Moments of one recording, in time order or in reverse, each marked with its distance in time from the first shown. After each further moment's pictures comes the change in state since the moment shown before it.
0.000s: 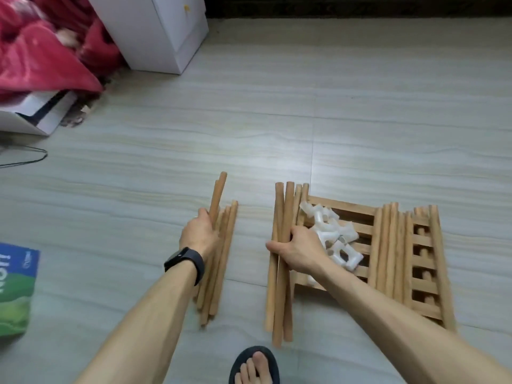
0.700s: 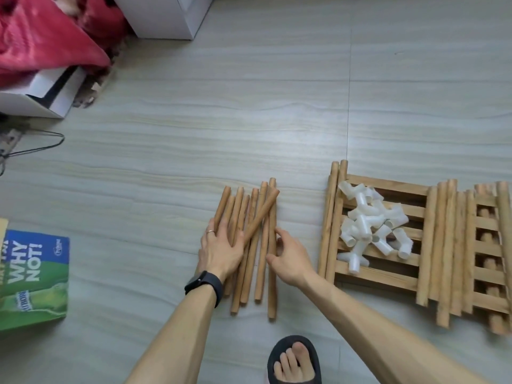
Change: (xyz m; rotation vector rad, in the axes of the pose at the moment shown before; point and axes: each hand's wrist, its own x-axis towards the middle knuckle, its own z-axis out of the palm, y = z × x) left_hand -0.006 -0.082 0.059 -0.123 -0.085 -0.031; right_hand 0.035 0.023 0.131 0.003 -0.118 0.015
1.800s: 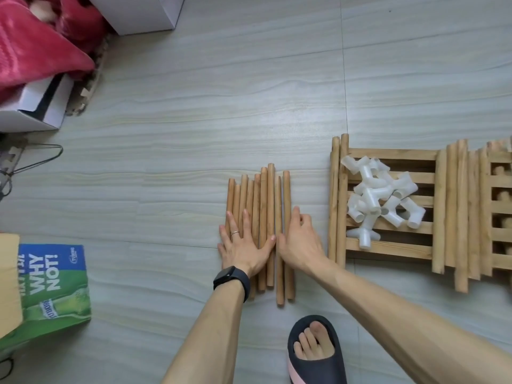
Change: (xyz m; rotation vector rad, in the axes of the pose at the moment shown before) left_hand -0.011 0.006 0.031 0.335 -0.215 0.017; right_hand -0.005 -0.006 0.006 -0.196 0.104 0.024
